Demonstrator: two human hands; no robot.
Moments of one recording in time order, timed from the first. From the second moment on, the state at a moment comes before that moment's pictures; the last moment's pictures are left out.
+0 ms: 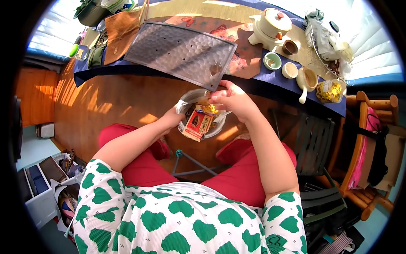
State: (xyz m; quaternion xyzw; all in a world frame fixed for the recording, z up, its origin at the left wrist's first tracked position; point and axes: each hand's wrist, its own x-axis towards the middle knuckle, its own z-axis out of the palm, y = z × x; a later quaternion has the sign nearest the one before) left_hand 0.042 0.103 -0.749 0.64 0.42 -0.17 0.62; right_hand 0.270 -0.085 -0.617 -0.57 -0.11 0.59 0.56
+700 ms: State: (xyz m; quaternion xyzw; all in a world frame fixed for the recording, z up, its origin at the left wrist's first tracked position) left_hand 0.062 0.086 -0.654 0.55 0.39 -0.10 0.73; right_hand 0.228 -0.068 -0.623 -0.53 0.07 0.51 0.67
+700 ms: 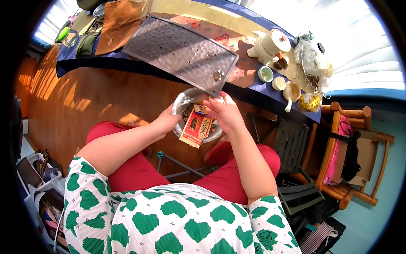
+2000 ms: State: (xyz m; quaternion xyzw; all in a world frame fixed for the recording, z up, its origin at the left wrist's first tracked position) left_hand 0.066 0.096 -0.659 0.53 0.39 -0.07 0.75; right_hand 0.239 -0.064 -0.630 -0.53 0.04 0.52 0.67
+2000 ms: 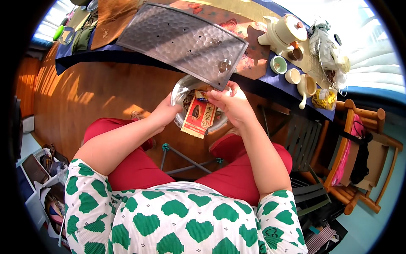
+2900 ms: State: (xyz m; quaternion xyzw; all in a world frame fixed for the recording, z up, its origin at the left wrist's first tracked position) left_hand 0.067 0.097 -0.656 0.54 0.40 -0.09 0.74; right_hand 0.239 -0.079 -0.621 -0.49 0.07 0.54 0.69
